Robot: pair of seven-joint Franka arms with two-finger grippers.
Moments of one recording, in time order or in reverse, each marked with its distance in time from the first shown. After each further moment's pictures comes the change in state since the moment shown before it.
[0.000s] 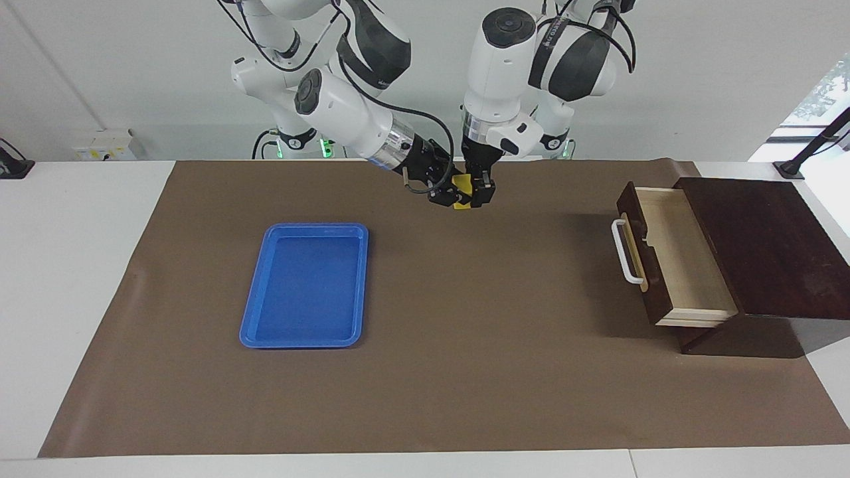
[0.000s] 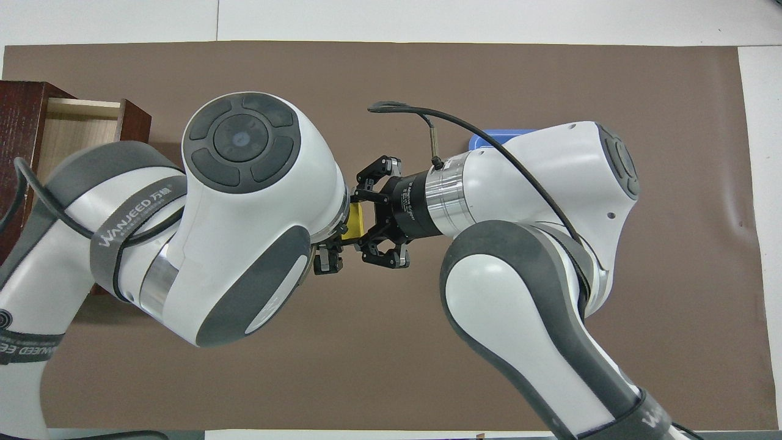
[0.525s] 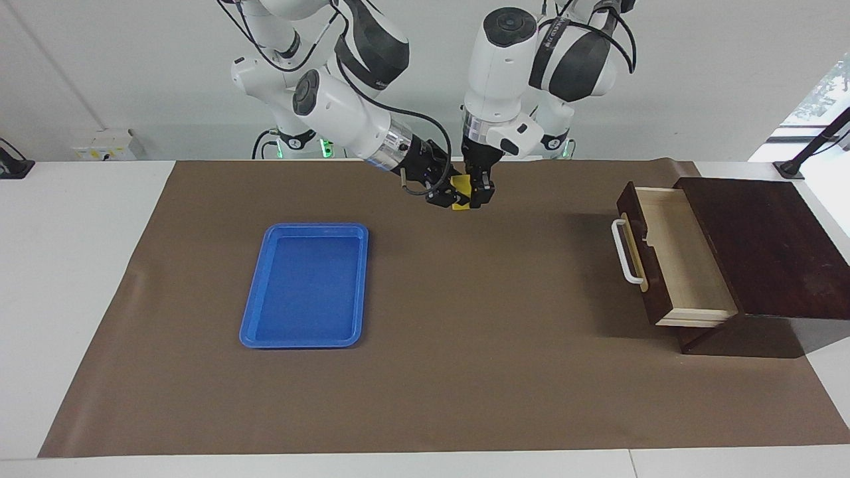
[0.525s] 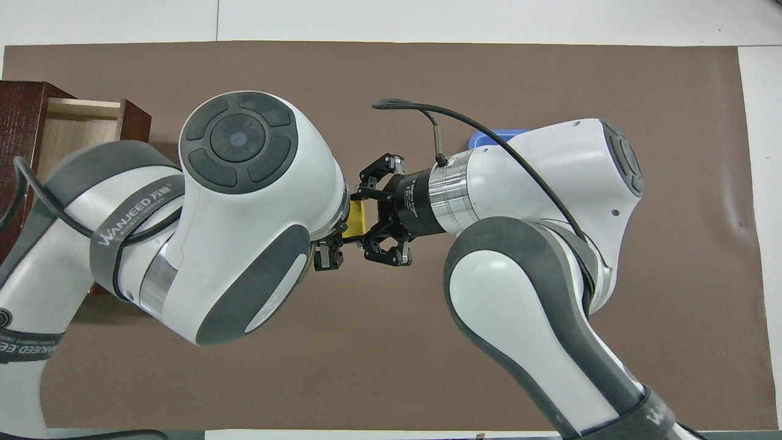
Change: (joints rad) left arm 0.000 0.001 0.002 0.001 0.003 0.012 0.014; right arm -0.004 0.001 -0.001 0.002 -0.001 -0.005 0.009
